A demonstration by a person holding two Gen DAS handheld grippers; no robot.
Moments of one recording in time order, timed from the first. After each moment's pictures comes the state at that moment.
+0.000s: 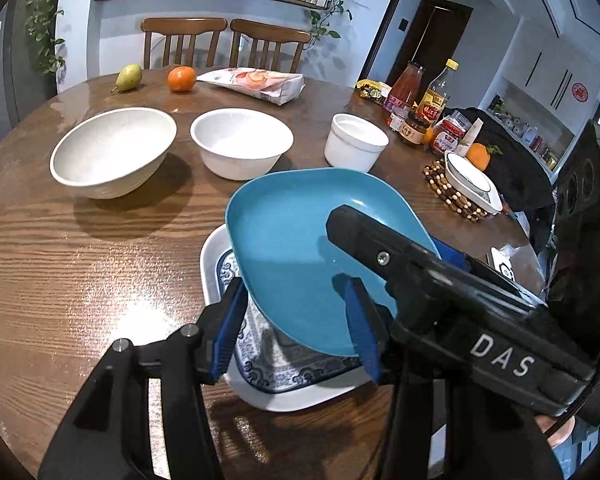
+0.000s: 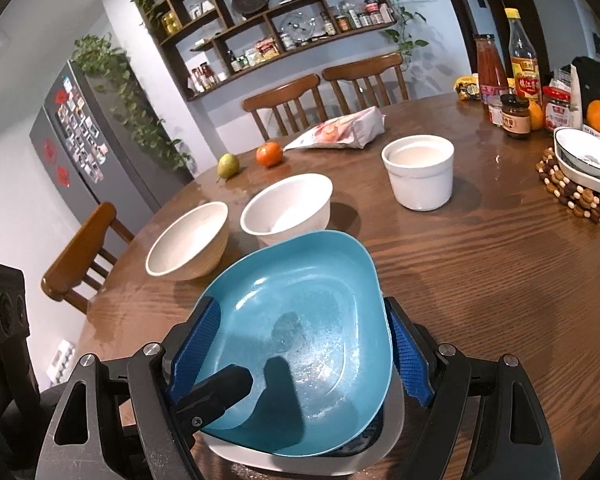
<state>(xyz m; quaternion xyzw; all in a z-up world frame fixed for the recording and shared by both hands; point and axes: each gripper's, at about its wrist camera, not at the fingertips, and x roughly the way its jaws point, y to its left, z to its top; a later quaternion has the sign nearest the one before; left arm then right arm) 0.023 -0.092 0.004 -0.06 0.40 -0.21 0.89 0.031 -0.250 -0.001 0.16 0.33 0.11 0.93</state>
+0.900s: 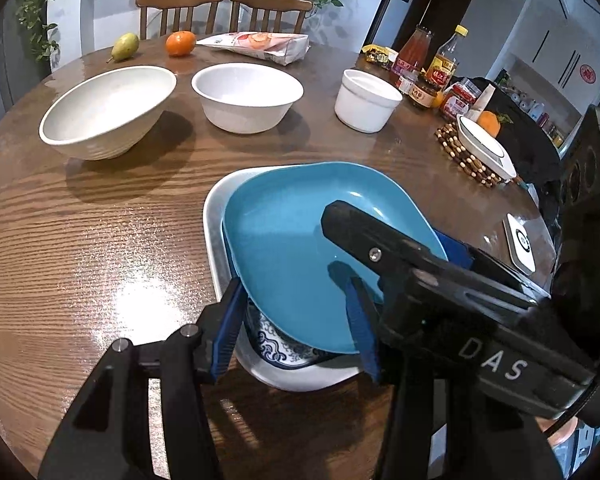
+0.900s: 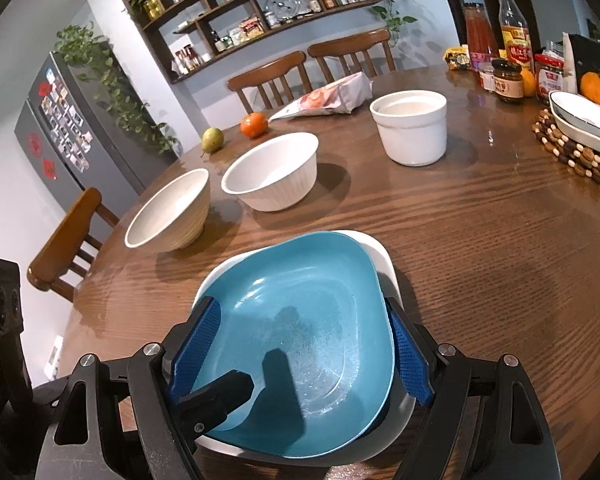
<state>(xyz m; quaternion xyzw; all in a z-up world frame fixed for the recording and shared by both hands) 0.028 -0.094 -0.022 -0.03 0.45 -0.21 0.87 0.032 -0.244 -0.029 0.17 0.37 0.10 0.91</state>
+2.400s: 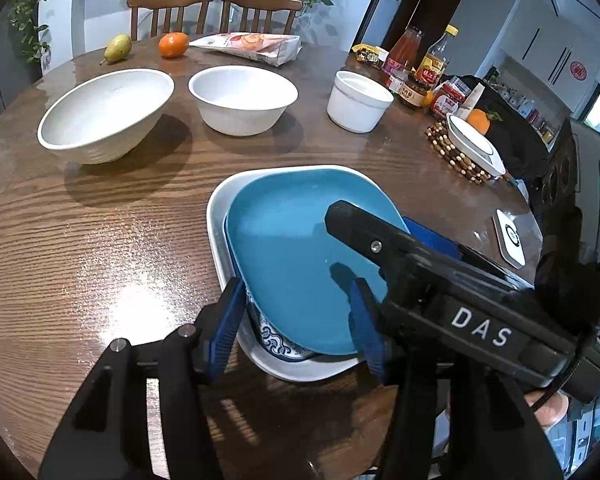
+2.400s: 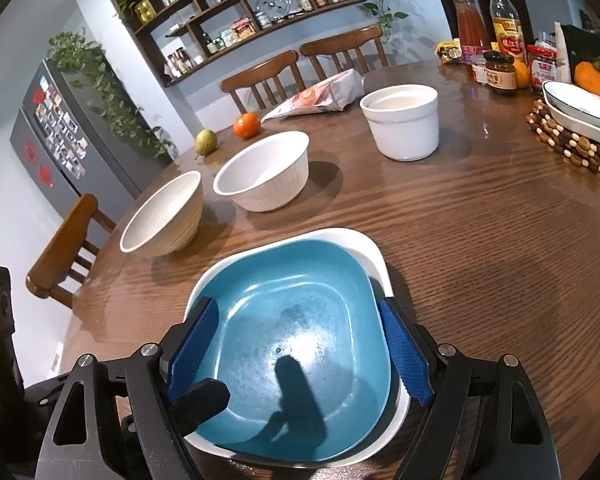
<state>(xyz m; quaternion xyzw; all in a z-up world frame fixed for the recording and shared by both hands) 0.025 -0.086 -0.015 -0.04 0.45 -0.23 0.86 0.033 -0.249 -0.033 0.18 0.37 0.09 0.91</state>
